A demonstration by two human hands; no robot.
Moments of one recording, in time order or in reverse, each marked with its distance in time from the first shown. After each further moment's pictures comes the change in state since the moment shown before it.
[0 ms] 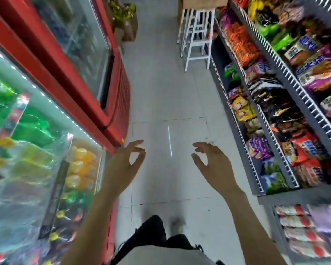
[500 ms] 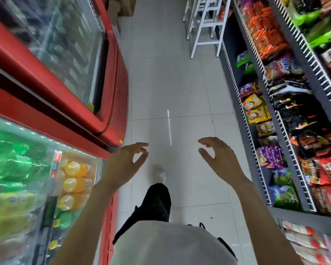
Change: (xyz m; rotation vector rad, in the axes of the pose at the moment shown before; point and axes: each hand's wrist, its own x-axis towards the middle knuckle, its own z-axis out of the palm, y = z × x) left_hand 0.185 -0.059 0.011 0.148 -0.189 -0.024; right_hand 0.191 0.050 0.048 -0.012 -0.218 0.062
